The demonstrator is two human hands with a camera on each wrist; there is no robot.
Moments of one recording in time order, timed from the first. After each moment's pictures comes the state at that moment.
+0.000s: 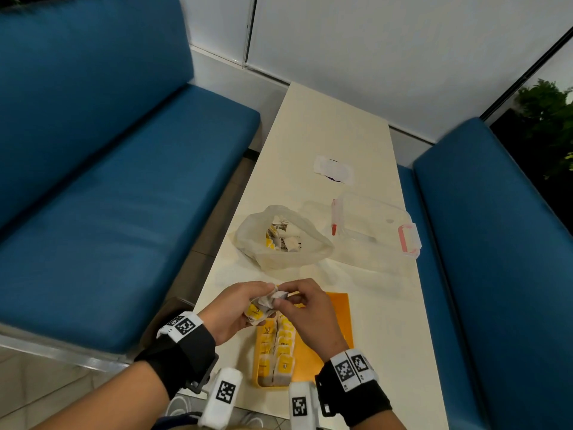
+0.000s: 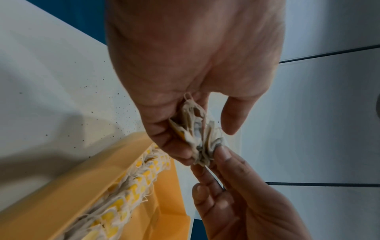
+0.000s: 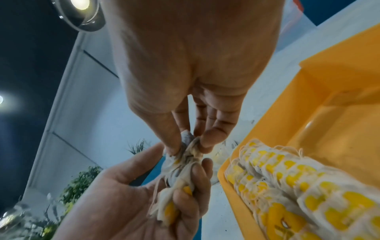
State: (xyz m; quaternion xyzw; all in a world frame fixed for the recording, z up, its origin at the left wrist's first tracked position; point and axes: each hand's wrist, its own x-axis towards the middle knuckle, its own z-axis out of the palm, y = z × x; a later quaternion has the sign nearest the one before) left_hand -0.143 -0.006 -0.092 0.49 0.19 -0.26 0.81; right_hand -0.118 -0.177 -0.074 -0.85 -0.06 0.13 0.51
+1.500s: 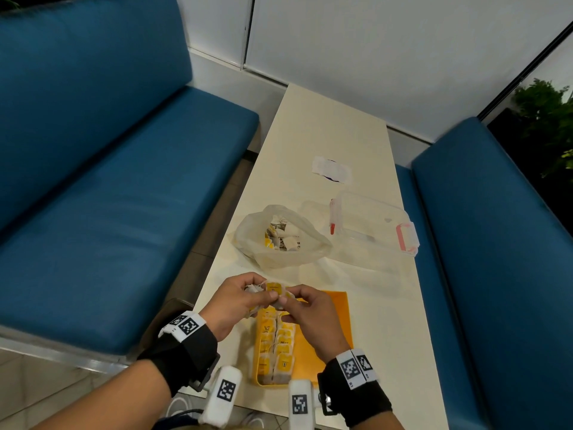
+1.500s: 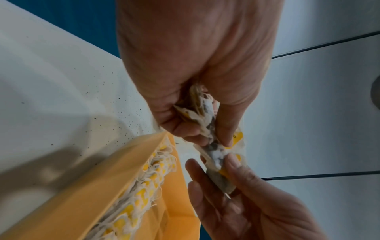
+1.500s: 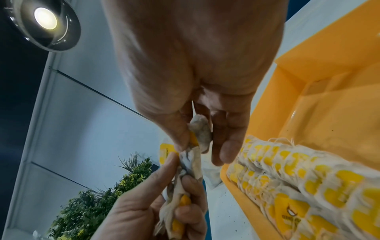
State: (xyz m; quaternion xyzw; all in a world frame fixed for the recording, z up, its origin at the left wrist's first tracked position) left_hand -0.142 -0.006 -0.104 0.59 0.16 -0.14 0.78; right_hand -0.123 -0.183 -0.072 -0.79 0.01 0.19 0.59
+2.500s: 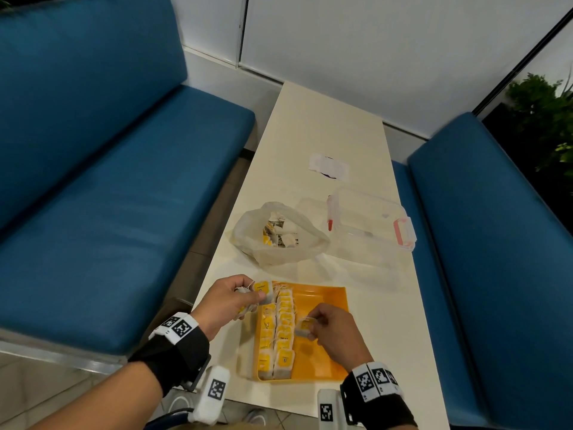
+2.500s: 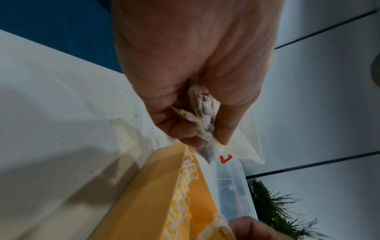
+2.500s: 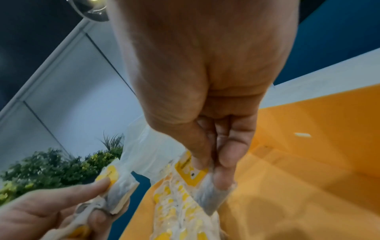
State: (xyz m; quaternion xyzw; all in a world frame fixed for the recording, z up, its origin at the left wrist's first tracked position) left_hand -0.148 0.008 -0.118 0.65 0.17 -0.15 0.73; right_hand -0.129 -0.239 -0.093 -0.92 0.01 0.22 0.33
